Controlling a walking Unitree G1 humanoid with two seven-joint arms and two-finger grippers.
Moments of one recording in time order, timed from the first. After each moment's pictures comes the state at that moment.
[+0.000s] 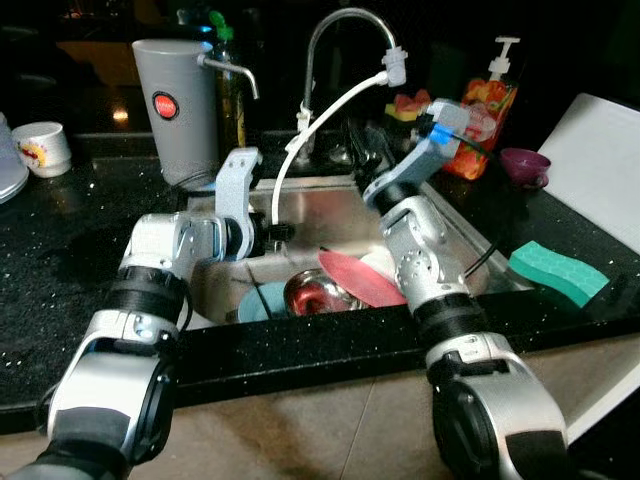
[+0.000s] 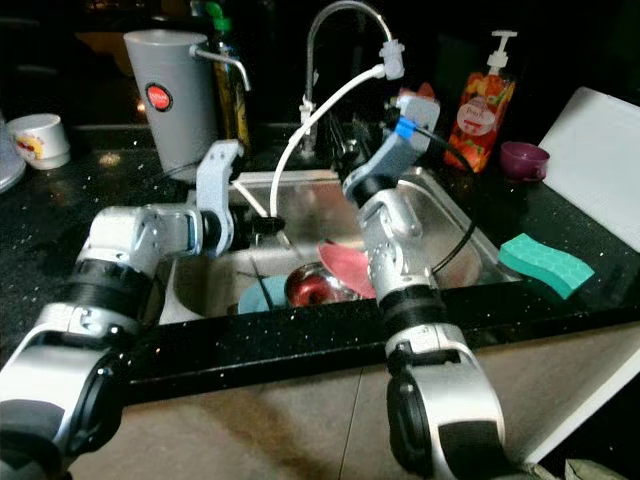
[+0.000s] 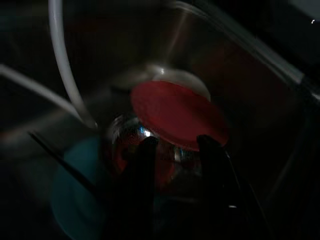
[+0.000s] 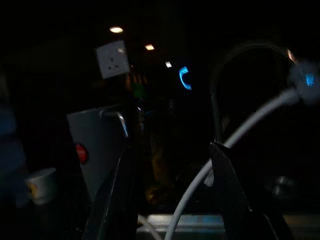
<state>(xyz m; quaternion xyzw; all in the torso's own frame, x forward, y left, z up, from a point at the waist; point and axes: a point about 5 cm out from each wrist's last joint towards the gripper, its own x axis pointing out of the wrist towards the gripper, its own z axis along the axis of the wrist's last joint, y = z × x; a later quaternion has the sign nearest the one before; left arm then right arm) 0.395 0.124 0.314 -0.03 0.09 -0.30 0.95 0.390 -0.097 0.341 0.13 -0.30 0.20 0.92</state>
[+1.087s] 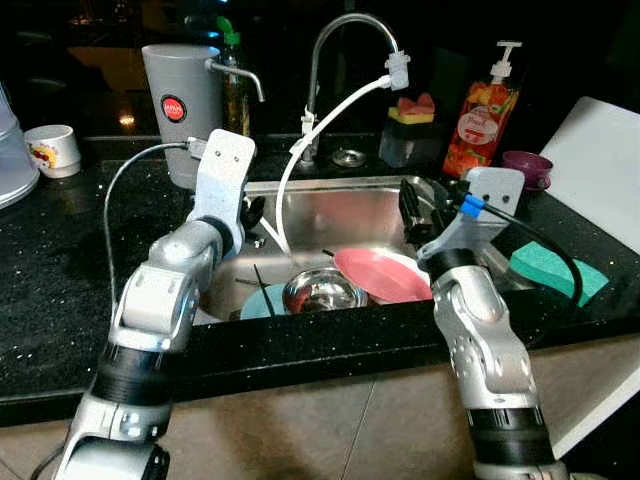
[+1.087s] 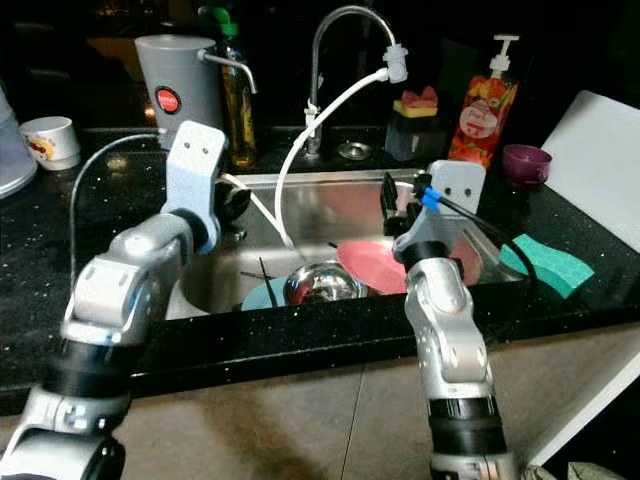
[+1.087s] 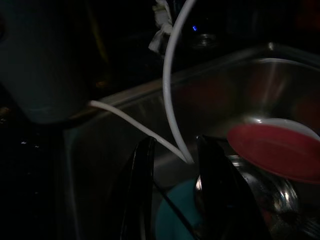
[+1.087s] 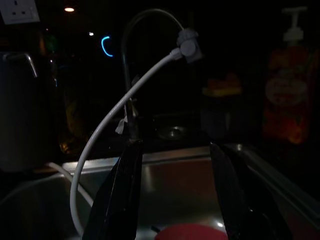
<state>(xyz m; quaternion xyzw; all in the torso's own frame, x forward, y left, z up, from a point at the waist) 0.352 0.133 0.305 0.09 -0.09 -0.08 0.99 0.340 -0.143 0.281 0.06 -0.23 0.04 0.97</state>
